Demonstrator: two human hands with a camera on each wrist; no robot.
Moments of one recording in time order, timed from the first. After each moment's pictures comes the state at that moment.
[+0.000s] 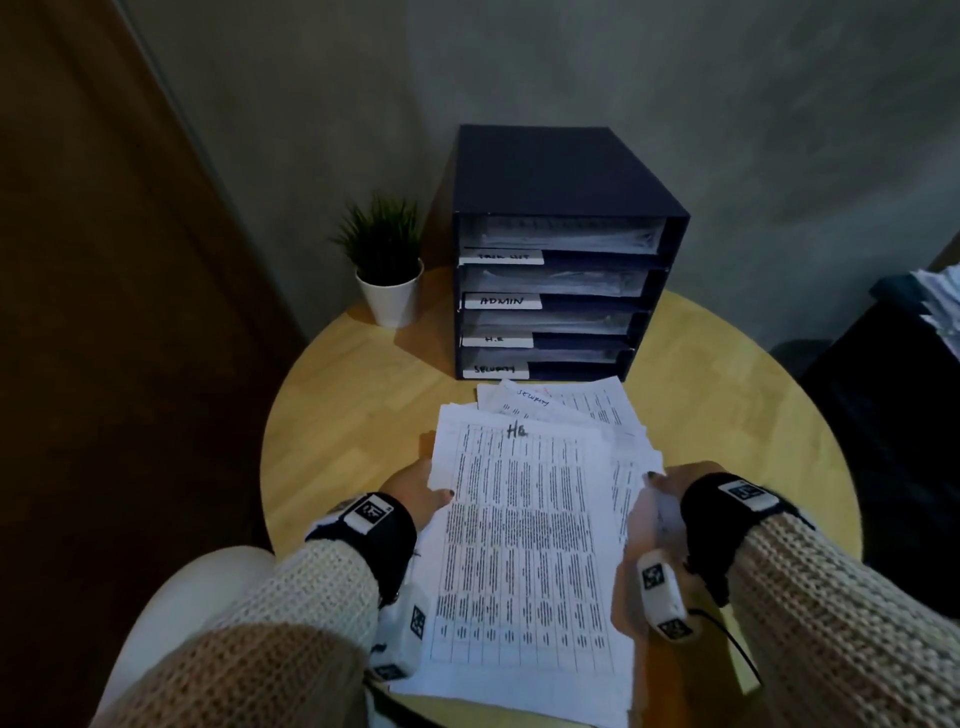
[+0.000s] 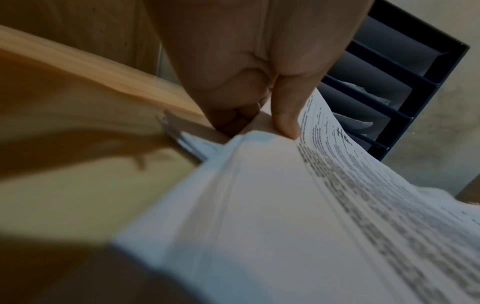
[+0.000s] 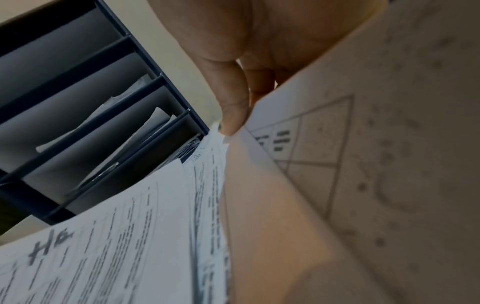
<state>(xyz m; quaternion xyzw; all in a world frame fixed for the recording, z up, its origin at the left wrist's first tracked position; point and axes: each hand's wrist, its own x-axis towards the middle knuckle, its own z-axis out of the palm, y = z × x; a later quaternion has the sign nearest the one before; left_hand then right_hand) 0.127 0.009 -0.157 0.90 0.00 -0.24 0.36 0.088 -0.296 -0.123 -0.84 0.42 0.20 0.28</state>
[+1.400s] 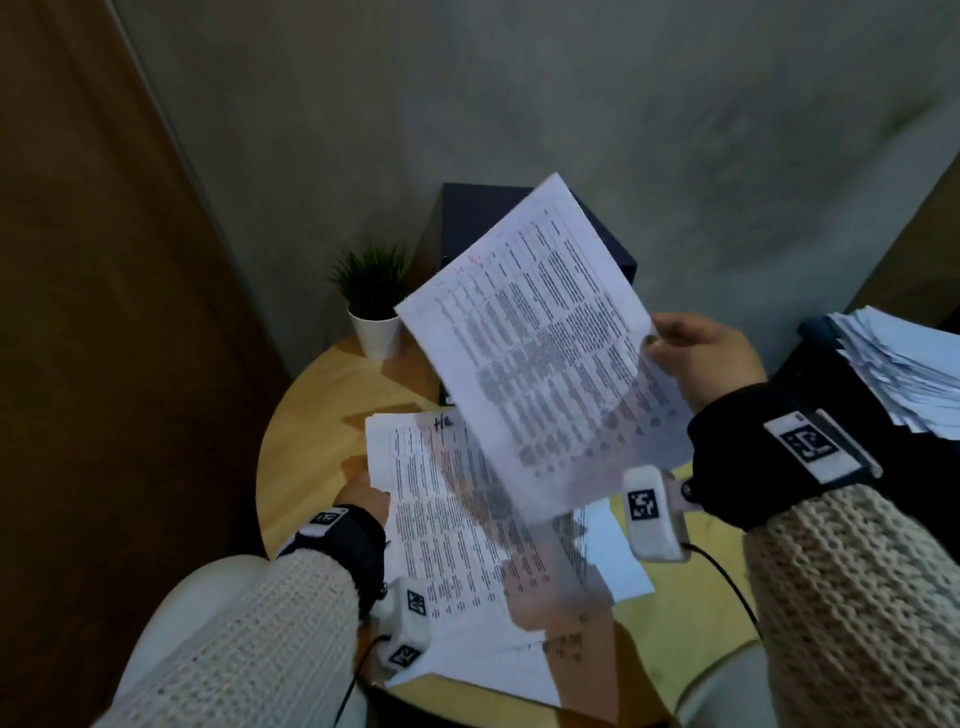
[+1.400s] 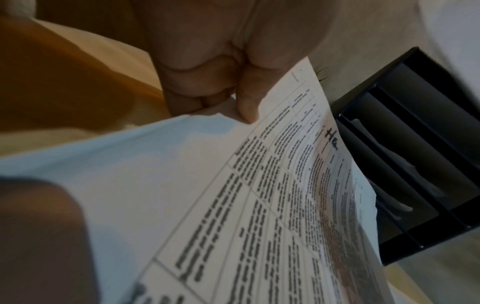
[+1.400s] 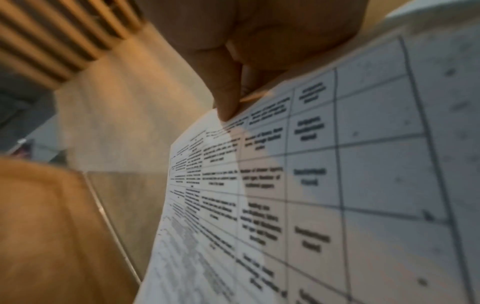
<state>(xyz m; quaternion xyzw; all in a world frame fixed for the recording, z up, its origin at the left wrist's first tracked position) 0.119 0.032 -0.129 0.91 0.13 -0.17 0.36 0.055 -0.256 0.046 -0.80 0.17 -0.21 0.54</state>
